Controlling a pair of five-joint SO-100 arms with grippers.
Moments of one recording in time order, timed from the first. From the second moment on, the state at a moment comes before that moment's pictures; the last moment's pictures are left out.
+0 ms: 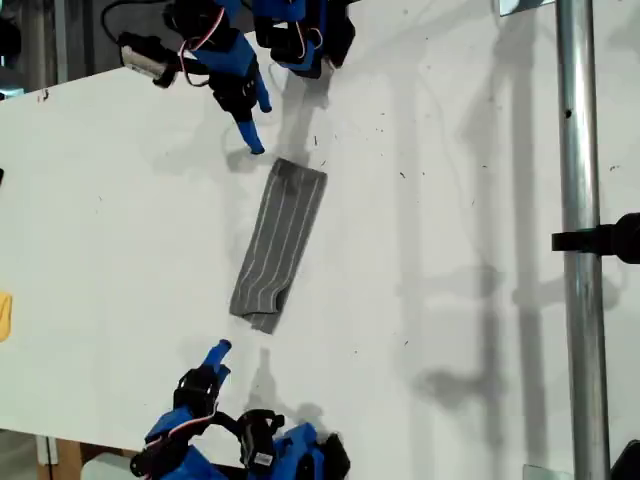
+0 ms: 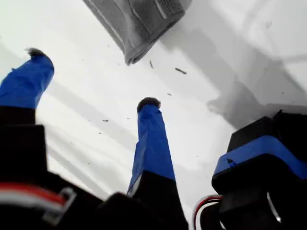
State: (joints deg) arm 0 -36.2 118.7 91.4 95.9 -47.5; arm 1 15.8 144.5 112.9 107.0 80.1
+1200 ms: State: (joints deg) arm 0 -2.3 198.8 156.0 80.0 -81.7; arm 1 5.3 123.6 136.0 74.9 102.8
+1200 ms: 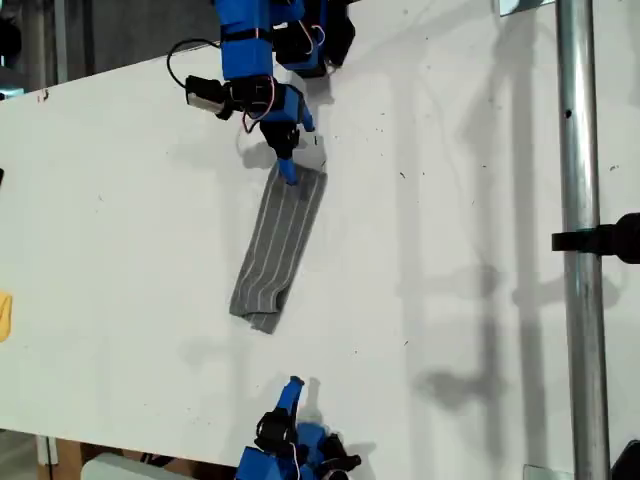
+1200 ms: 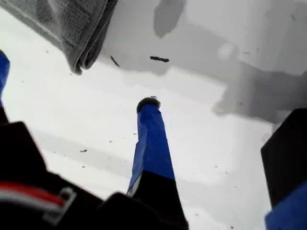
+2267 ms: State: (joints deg) arm 0 0.6 198.8 156.9 80.0 -82.9; arm 1 19.9 66.5 91.8 63.5 86.6
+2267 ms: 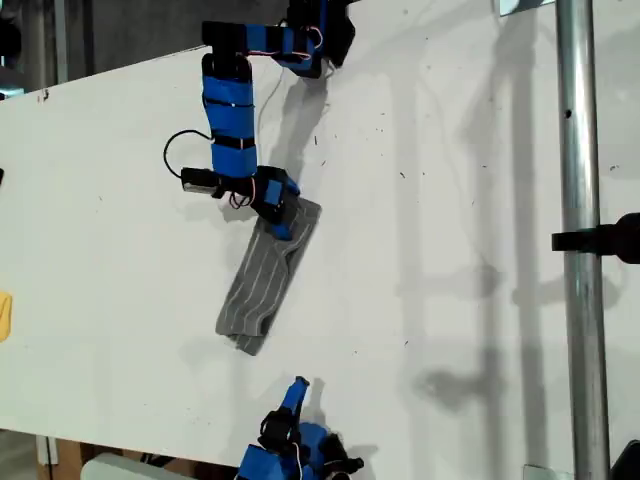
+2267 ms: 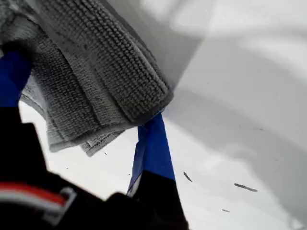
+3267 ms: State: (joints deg) arm 0 2.6 198.8 157.1 80.0 -82.2; arm 1 14.2 136.4 116.0 94.1 92.3
